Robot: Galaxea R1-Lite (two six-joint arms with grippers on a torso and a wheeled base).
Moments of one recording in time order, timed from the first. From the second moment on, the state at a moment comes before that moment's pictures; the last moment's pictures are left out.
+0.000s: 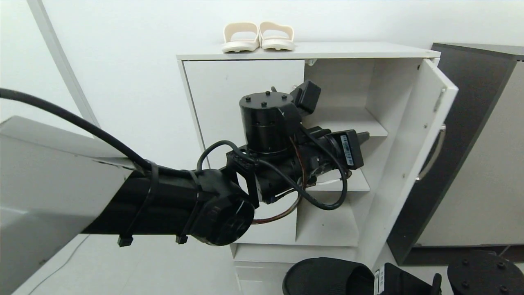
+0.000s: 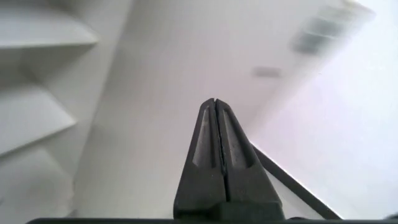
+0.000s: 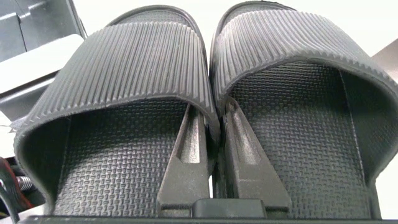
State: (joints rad) left arm -0.85 1.98 -1.30 -0.81 -0.22 -0.46; right arm 0.94 1.53 -0.25 -0.77 0.17 -0.09
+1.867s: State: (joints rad) left arm -0.07 0.42 -0.24 -0.06 0.34 -0.21; right arm 0.74 1.83 -0.62 -0.81 -0.40 0.15
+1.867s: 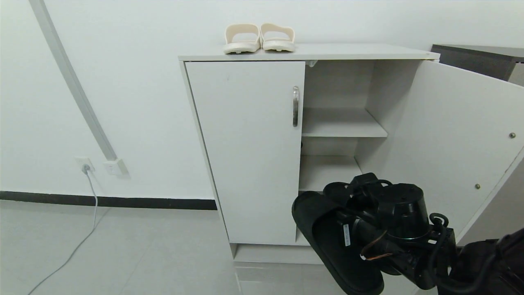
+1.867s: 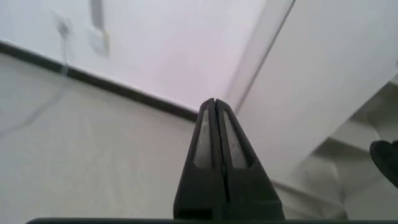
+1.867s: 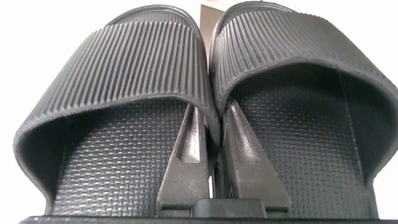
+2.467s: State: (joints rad) left arm 0.00 0.01 -0.01 -0.01 0.04 -0.17; right arm 0.76 1.85 -0.62 -0.81 -0.40 0.15
